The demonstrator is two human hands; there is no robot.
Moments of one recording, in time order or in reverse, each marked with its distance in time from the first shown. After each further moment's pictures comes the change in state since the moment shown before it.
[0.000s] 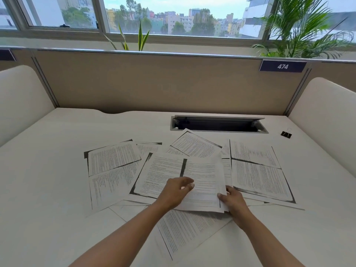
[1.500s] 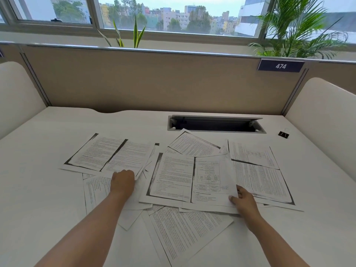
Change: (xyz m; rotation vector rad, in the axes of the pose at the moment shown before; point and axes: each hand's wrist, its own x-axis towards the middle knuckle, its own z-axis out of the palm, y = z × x) left_hand 0.019 -0.084 -0.091 0.962 0.137 -0.404; right_hand -0.004 -0.006 -0.024 -0.158 0.152 -0.050
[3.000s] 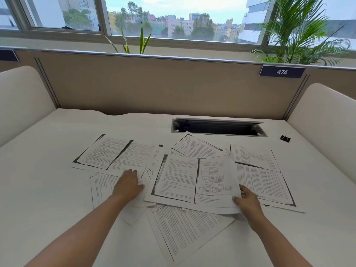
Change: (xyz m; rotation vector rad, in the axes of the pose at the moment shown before) left_hand -0.012 -0.011 0.014 -0.352 -0.079 0.078; right_hand -0.013 -0.008 -0.007 -0.014 0.031 -0.017
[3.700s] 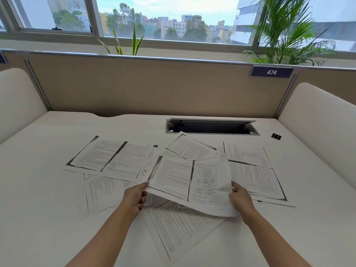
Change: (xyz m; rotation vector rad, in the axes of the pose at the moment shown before) left_hand -0.038 0.046 0.006 -1.438 -0.110 -0.565; right_hand -0.005 -0.014 0.004 -0.115 -0.007 0.011
